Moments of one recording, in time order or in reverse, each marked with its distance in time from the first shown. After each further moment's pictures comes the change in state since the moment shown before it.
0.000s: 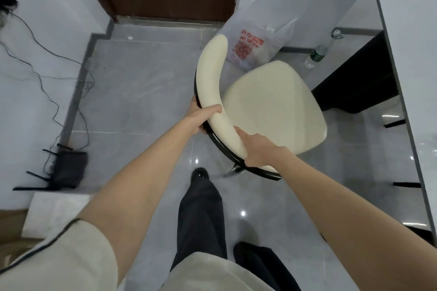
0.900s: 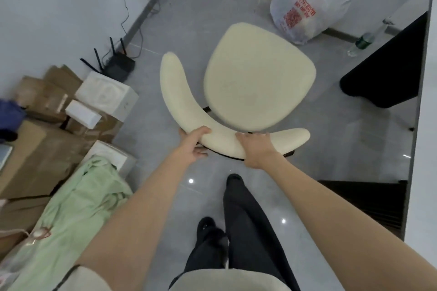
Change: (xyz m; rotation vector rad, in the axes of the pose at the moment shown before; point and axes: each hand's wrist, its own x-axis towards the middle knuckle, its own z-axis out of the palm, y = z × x) left_hand -0.318 -0.403 0.009 -0.594 0.245 -0.182; right_hand -0.227 0.011 0.329 -0.603 0.134 -0.226
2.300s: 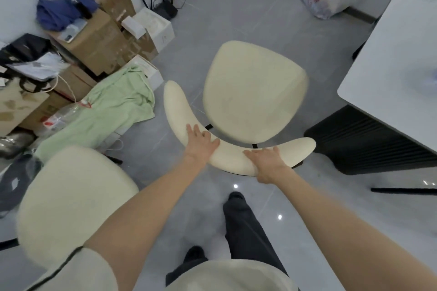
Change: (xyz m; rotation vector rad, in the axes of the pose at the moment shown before) left_hand -0.313 -0.469 -0.056 2.270 0.281 0.378; right_hand -0.431 -0.046 0.322 -0.167 -0.127 -0.224
